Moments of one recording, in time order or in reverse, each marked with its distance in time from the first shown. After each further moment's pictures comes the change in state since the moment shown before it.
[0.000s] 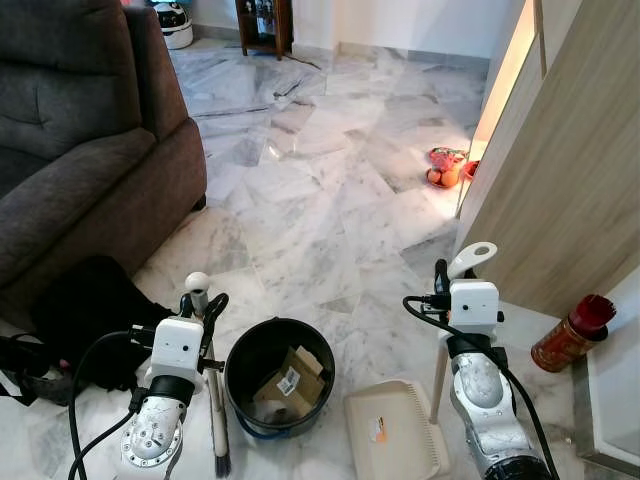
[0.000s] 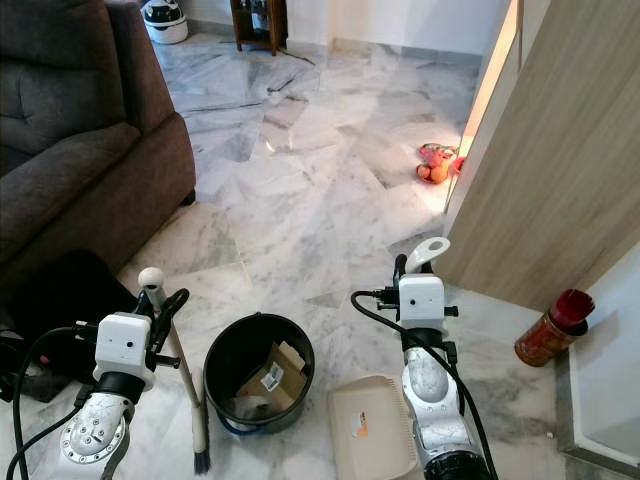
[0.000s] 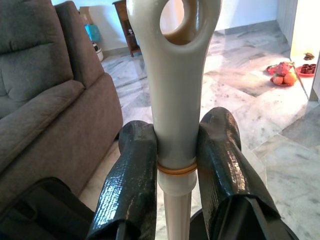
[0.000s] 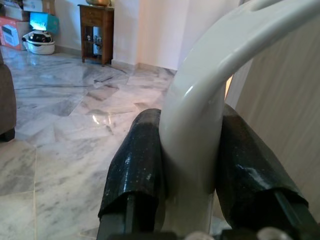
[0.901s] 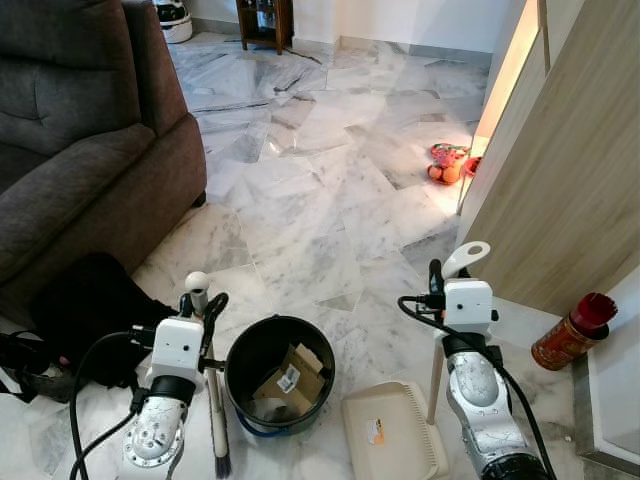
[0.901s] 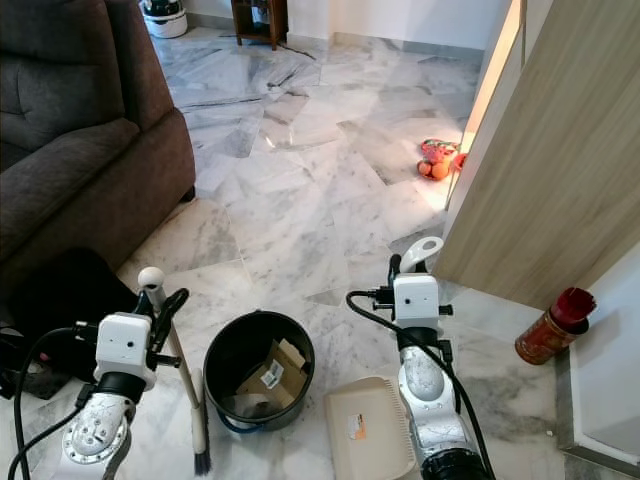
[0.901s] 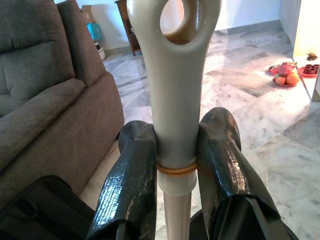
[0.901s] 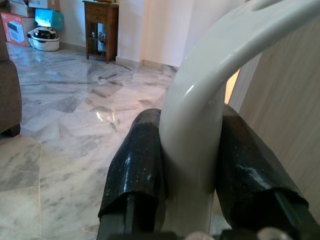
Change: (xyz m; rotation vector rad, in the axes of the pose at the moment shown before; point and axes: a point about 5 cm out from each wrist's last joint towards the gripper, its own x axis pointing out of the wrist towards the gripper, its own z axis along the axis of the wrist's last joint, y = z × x) left arm 0.000 -0.001 0.000 -0.004 -0.002 0.012; right arm 0.001 0.005 -0.002 0.000 0.008 0.016
